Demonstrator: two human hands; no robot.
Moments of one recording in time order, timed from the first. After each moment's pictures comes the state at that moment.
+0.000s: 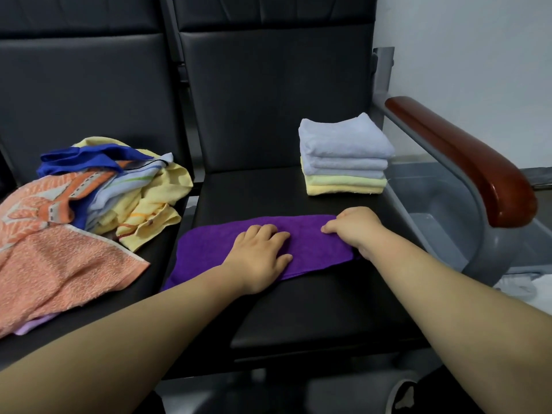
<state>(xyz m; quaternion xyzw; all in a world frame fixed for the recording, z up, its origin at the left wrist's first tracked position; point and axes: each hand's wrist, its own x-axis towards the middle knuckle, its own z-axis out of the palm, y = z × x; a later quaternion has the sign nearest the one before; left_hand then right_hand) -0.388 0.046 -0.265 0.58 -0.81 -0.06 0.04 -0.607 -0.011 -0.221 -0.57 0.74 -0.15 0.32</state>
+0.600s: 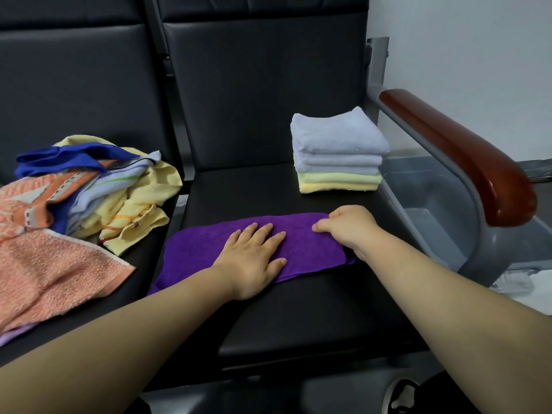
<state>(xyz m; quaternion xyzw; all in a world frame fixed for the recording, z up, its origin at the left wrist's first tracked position) -0.391 0.044 -0.263 0.58 -0.81 -0.08 -0.05 -0.613 -0.014 -0.230 -0.54 0.73 -0.21 0.36</state>
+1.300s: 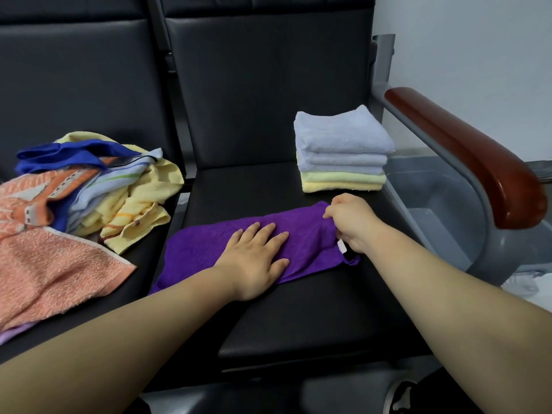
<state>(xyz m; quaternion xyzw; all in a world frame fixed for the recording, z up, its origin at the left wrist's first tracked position) -0.390 0.044 -0.266 0.58 -0.81 -0.08 -0.05 -0.609 -0.033 -0.238 -0.44 0.66 -0.35 0.50</state>
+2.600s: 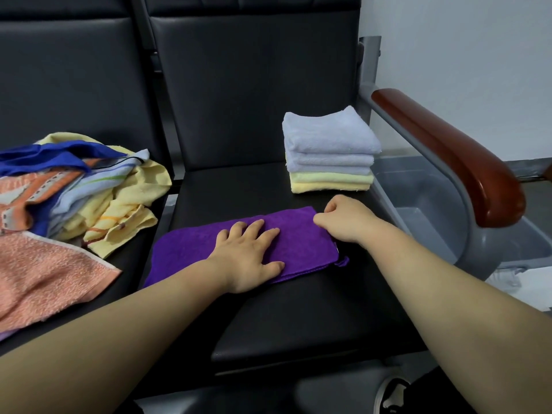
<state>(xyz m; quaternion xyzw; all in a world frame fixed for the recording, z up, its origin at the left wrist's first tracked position) -0.400 0.034 -0.249 0.60 -0.79 -0.11 -0.08 -0.629 -0.022 -0.212 -0.65 0.69 -0.12 0.29</state>
